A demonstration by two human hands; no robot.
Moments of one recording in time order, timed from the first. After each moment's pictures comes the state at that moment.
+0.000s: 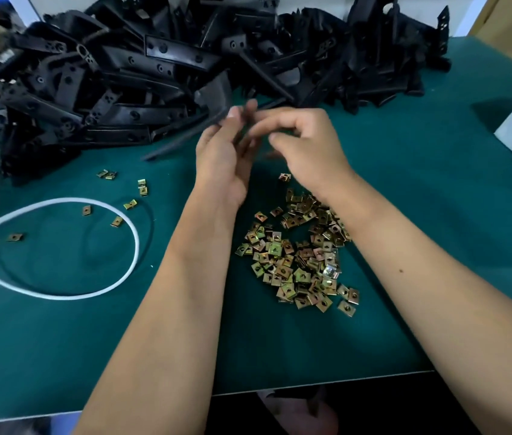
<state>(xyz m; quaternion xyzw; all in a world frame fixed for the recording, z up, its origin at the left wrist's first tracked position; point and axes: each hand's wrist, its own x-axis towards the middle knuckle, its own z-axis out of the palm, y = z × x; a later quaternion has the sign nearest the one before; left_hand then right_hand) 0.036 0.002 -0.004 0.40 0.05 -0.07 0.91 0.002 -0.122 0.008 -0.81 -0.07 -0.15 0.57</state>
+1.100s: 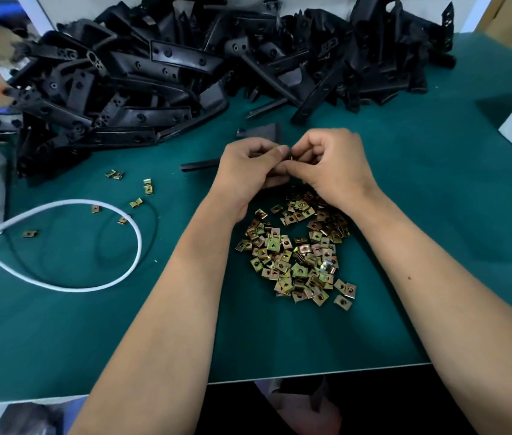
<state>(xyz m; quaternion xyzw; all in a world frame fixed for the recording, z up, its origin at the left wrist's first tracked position) 0.012 -0.002 -0.013 0.68 -0.04 -0.10 0.72 -0.013 -0.162 -0.017 -0.87 -0.05 -0.17 0.46</state>
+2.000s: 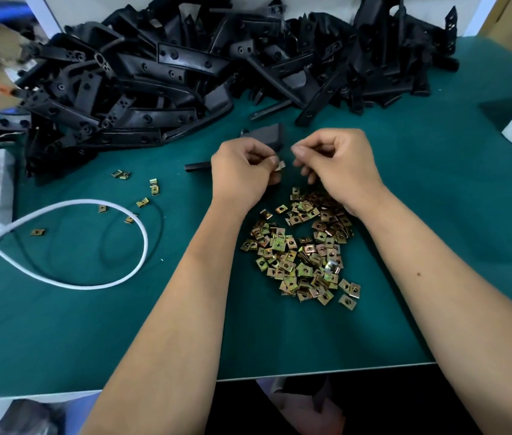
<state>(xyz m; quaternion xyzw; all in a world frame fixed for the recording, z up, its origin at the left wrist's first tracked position) 0.013 0.005 -0.020 0.78 -0.03 0.02 0.63 -0.009 -0.163 -0.021 -0.80 -0.04 -0.15 0.57</state>
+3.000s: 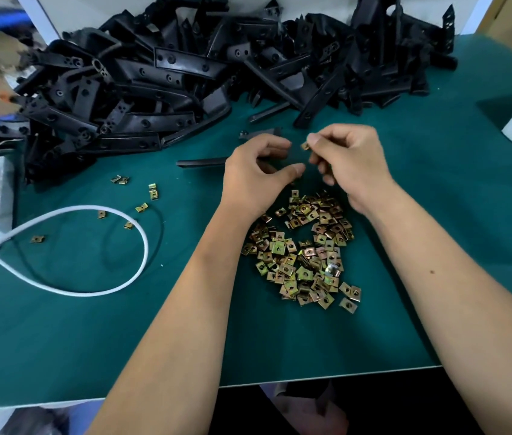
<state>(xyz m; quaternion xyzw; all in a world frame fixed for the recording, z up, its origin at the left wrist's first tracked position) 0.005 0.000 -0.017 0.82 -0.15 0.07 0.54 -0.009 -0.169 -0.011 -0.75 0.04 -0.14 0.65</state>
